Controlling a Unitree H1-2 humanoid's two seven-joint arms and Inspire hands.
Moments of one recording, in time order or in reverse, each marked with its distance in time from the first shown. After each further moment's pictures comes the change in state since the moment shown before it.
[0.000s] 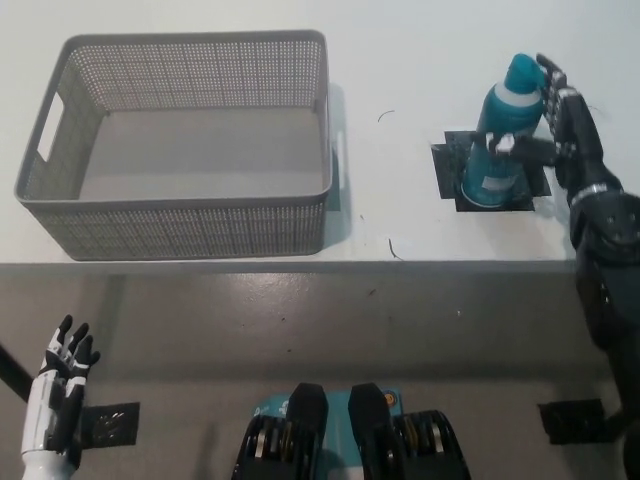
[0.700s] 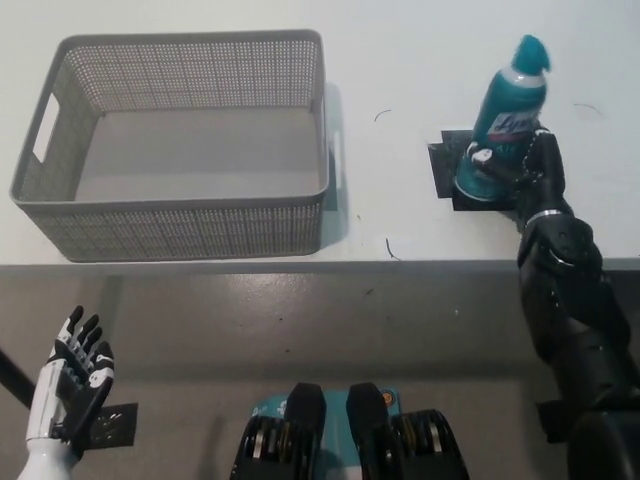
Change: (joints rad) left_arm -0.017 0.021 -0.027 -0.027 0.011 0.059 -0.002; right_arm -0.028 0.136 -0.167 0.164 0.084 -0.015 -0.151
